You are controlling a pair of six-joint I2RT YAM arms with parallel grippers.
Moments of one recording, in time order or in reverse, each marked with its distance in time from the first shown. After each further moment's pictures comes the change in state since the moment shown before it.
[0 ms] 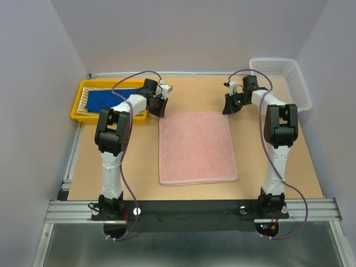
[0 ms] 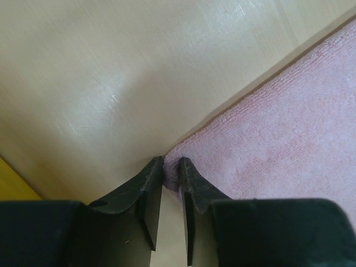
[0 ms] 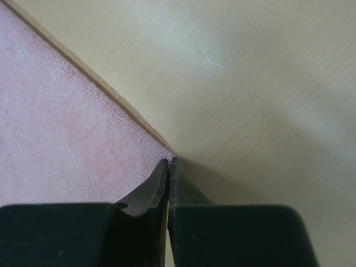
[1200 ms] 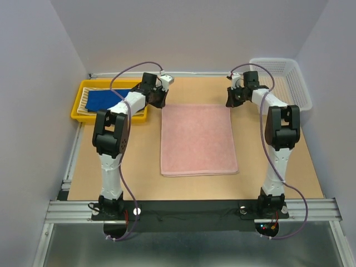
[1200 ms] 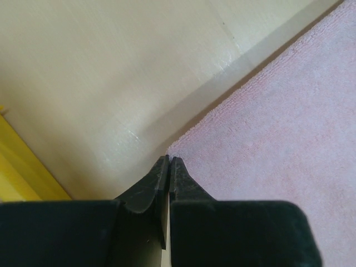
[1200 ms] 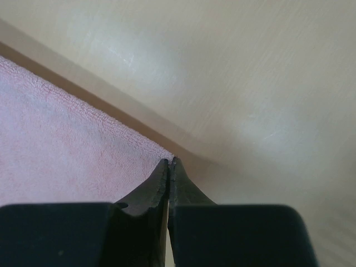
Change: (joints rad) left arm -0.003 -0.043 0.031 0.092 0.010 0.050; right arm 0.018 -0.061 -0.019 0.120 0.194 0.129
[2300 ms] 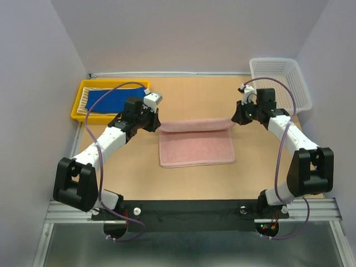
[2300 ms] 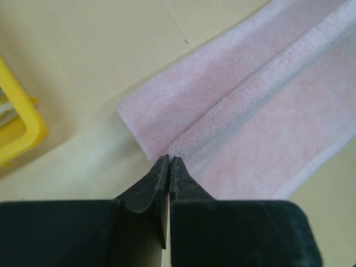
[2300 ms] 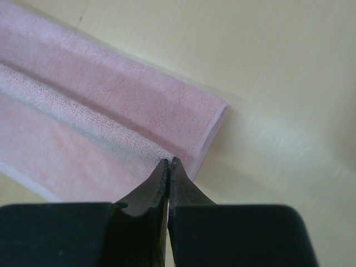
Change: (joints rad) left arm -0.049 -0.722 -0.679 0.127 0.023 -0.198; right arm 0.023 -0.696 -0.609 0.059 -0.026 0.122
